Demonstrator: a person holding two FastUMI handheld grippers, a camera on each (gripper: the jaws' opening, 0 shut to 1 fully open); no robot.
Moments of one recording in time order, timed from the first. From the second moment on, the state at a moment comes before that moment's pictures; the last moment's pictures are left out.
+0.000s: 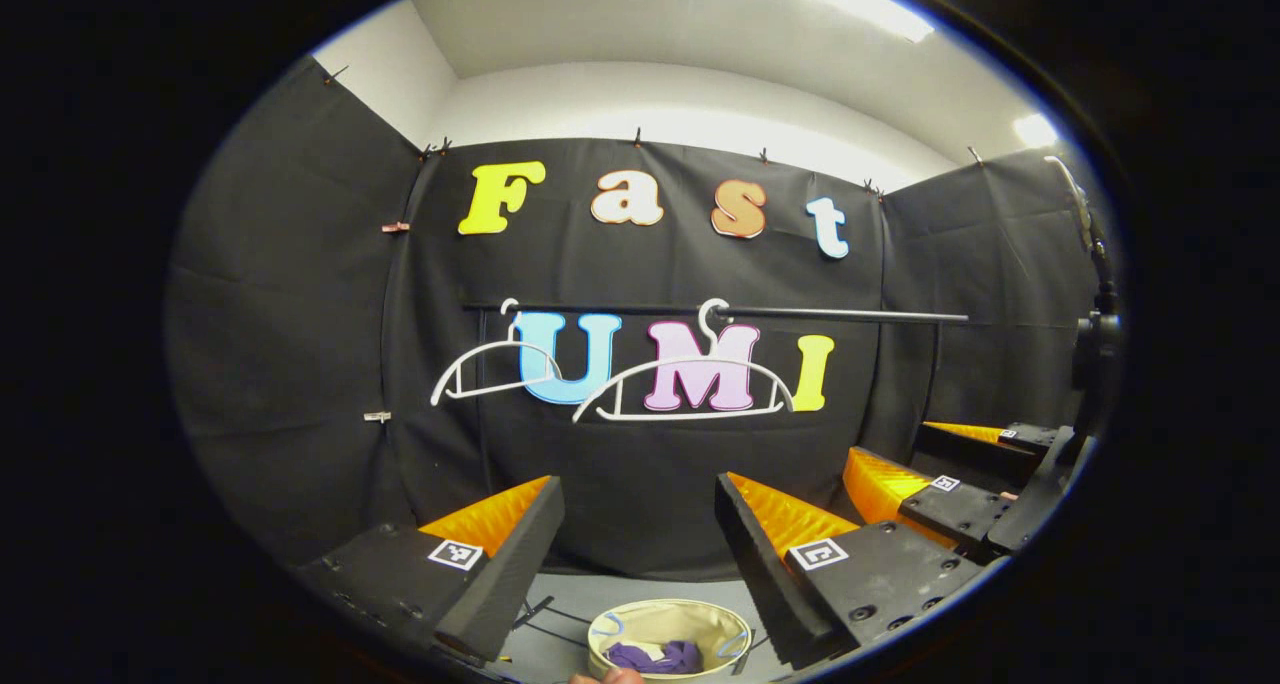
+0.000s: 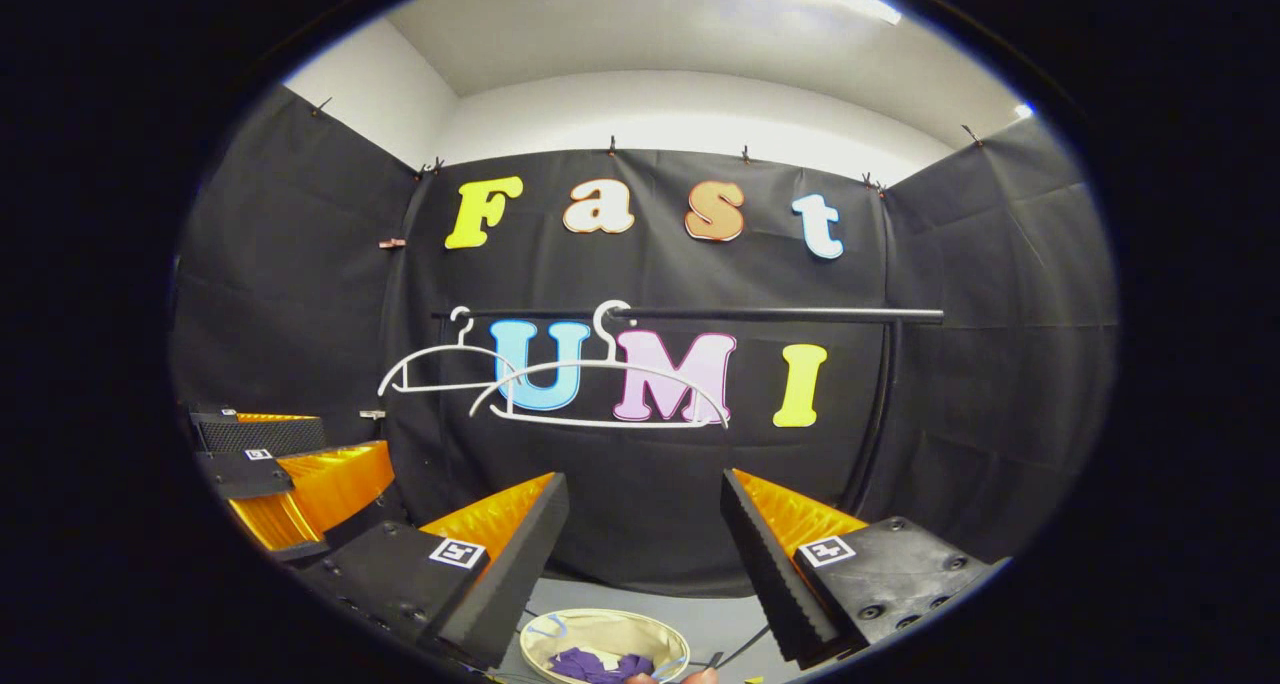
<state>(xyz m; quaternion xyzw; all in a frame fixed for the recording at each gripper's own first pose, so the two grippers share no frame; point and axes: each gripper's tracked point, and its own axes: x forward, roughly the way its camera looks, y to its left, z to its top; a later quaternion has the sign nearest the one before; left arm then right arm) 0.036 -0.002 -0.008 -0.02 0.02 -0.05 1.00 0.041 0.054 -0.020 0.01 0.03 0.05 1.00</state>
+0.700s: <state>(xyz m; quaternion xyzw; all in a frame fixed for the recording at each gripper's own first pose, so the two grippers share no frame) 0.020 0.001 -0.001 -0.02 0.01 -0.06 1.00 0.018 0.037 -0.003 0.02 0.01 0.04 1.00</state>
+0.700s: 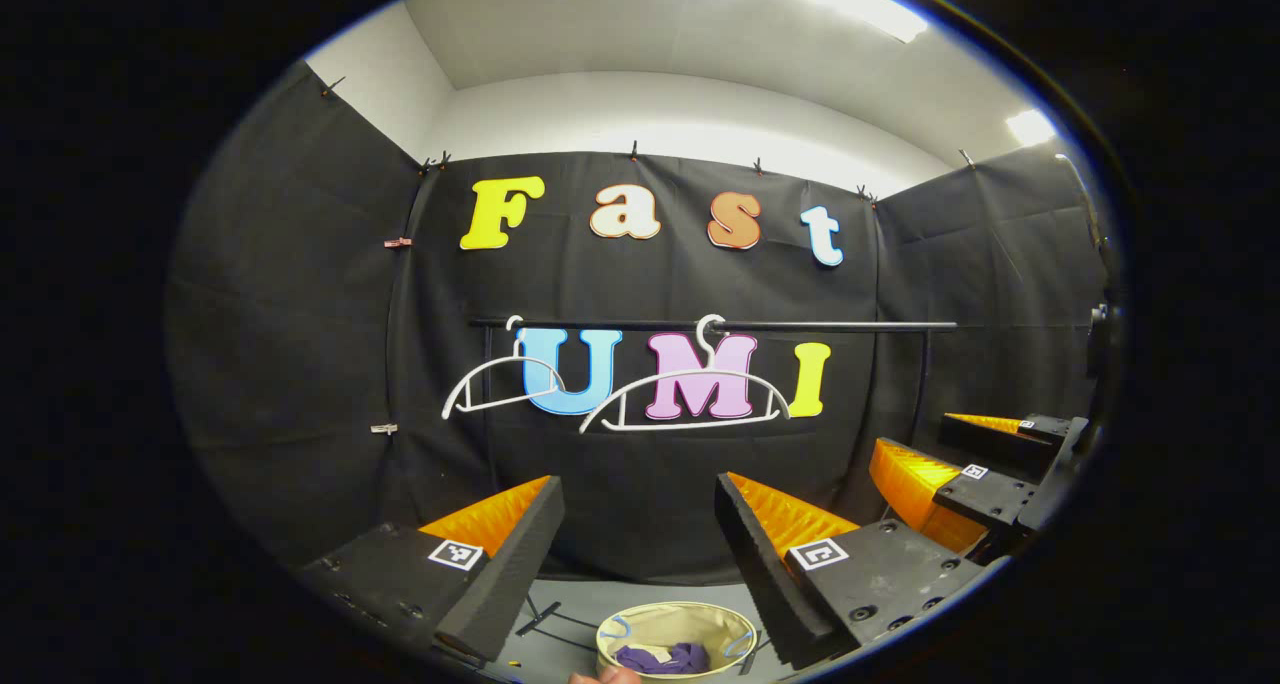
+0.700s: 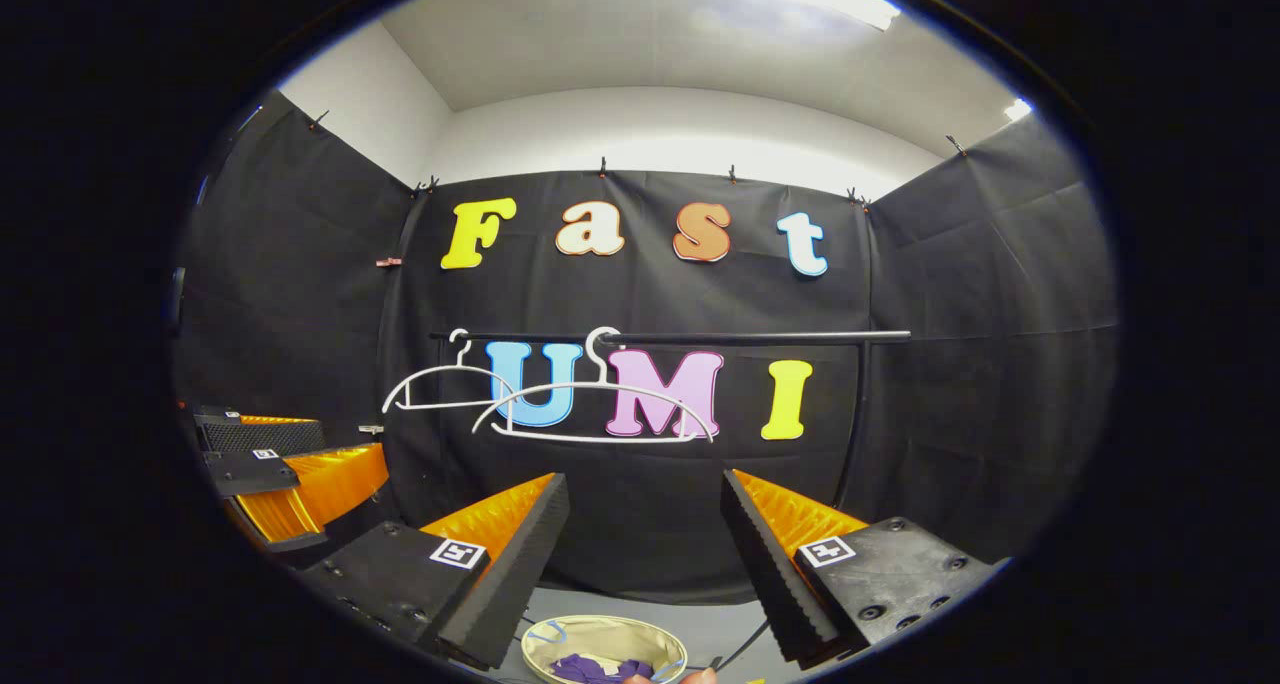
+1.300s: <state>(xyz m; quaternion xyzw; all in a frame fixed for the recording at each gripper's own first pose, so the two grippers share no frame) 0.021 -0.002 -0.004 -0.01 0.01 -0.06 1.00 0.020 0.035 -0.005 0.01 0.02 0.03 1.00</state>
